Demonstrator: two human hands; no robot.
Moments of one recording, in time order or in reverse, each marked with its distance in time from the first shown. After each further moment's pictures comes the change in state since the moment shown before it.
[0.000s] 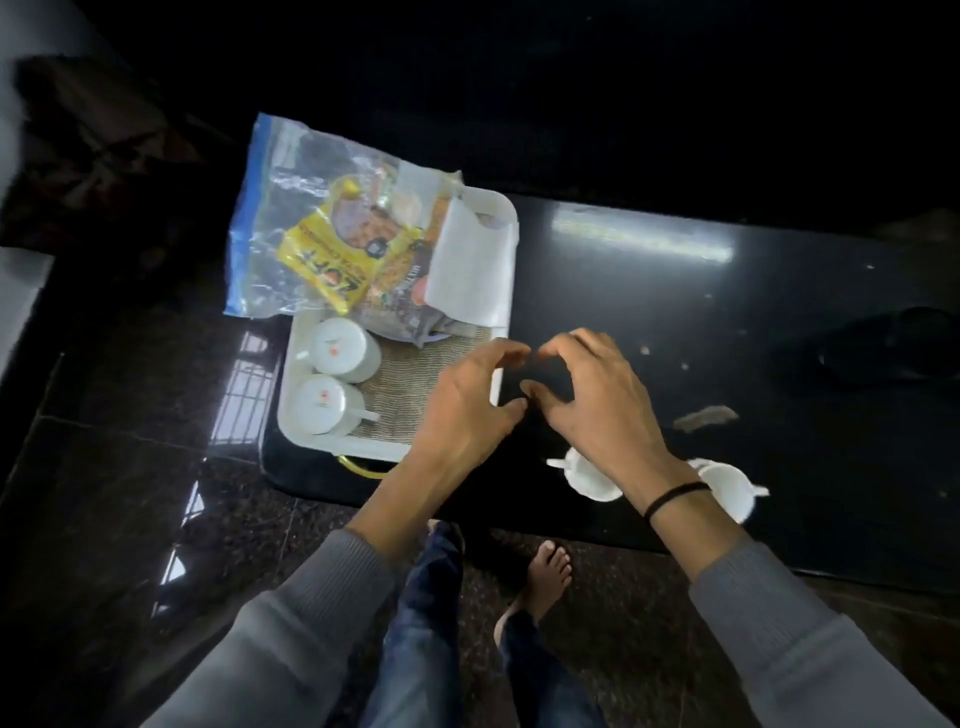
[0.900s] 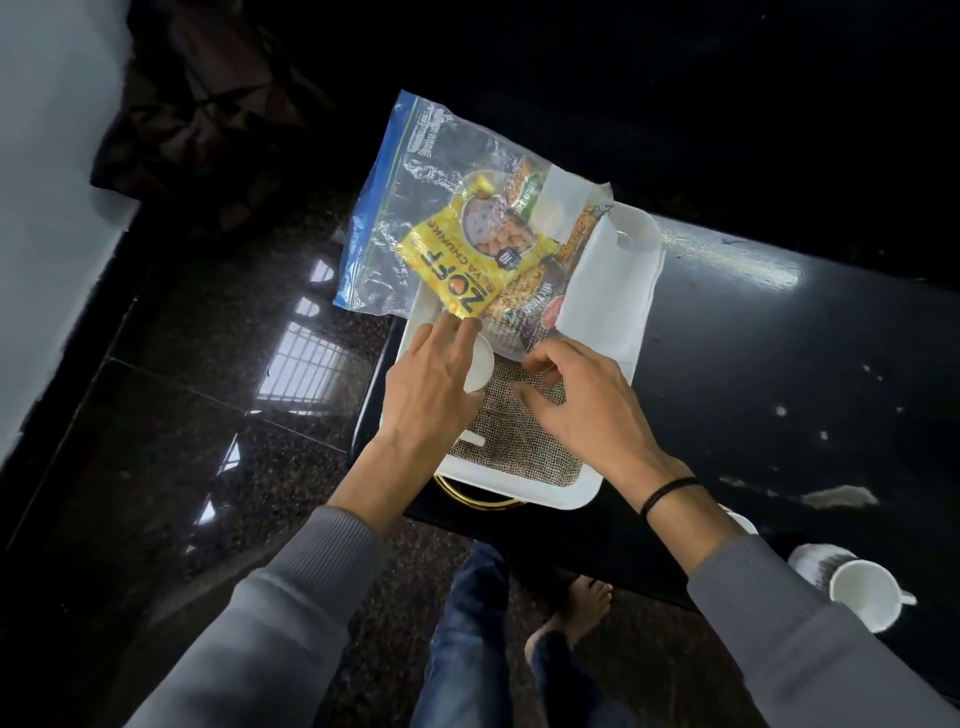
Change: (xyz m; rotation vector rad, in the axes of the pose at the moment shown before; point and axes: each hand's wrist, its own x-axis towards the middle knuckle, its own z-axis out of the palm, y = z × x) left_hand 0.028 -0.114 -0.103 0.581 0.129 -0.088; right_hand 0.076 -0.088 0.084 0.128 -0.209 -0.100
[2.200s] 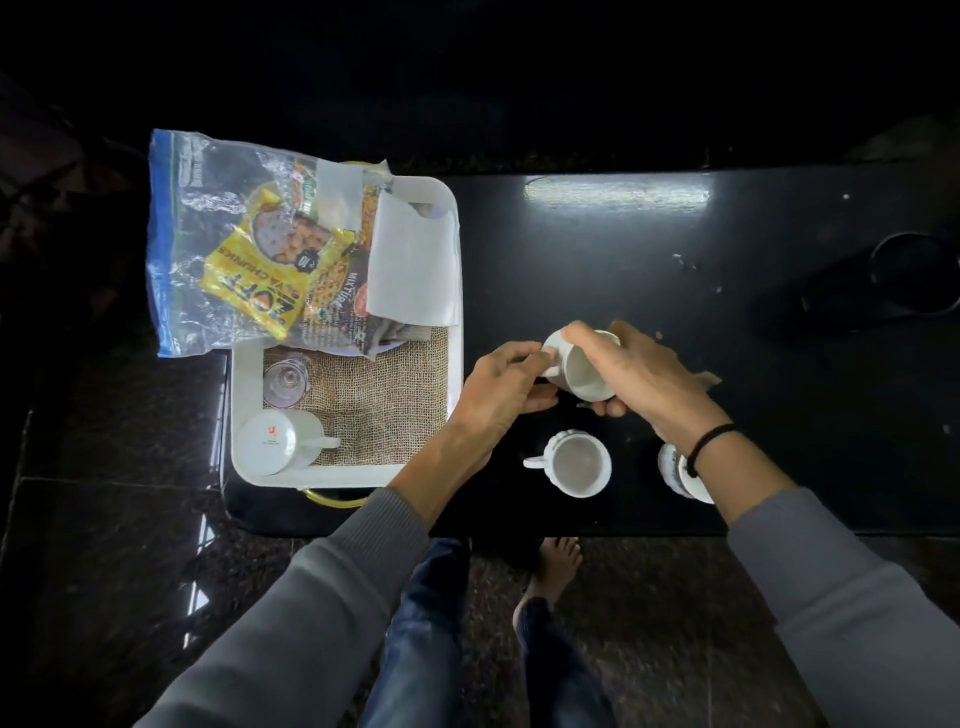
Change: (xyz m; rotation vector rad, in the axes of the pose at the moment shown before) left_hand -0.004 0.199 0.083 -1.280 -0.534 -0.318; right_hand -0.091 0.141 -0.104 0.484 0.054 0.755
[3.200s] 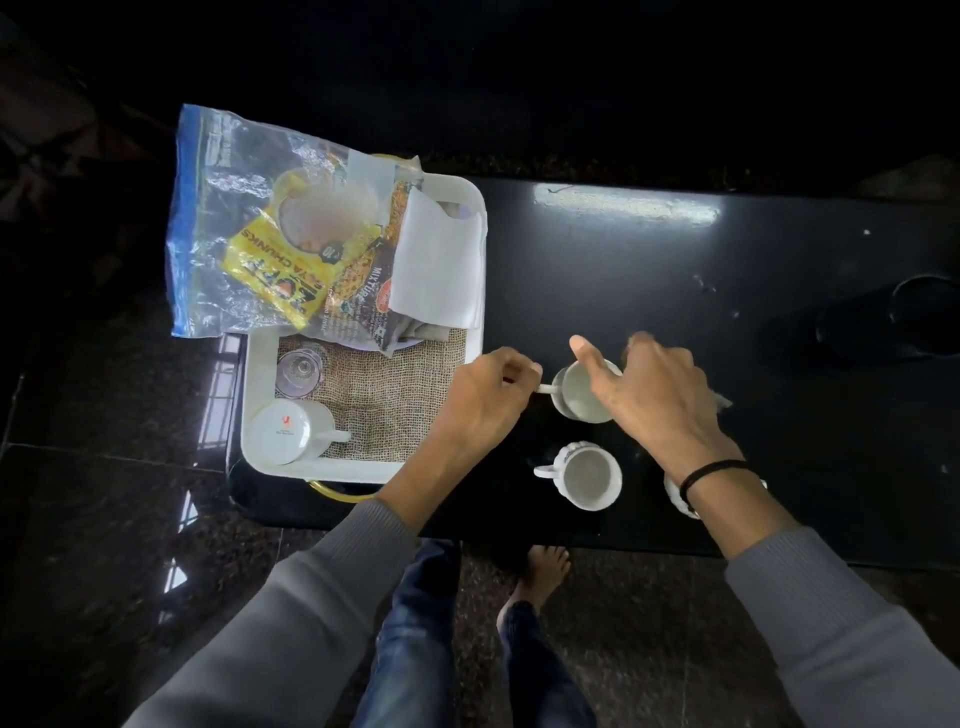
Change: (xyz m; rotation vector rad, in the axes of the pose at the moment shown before) left_hand -0.007 0.007 -0.028 0.485 0.152 0.116; right_hand -0.012 -0.014 0.012 -0.580 0.274 -0.114
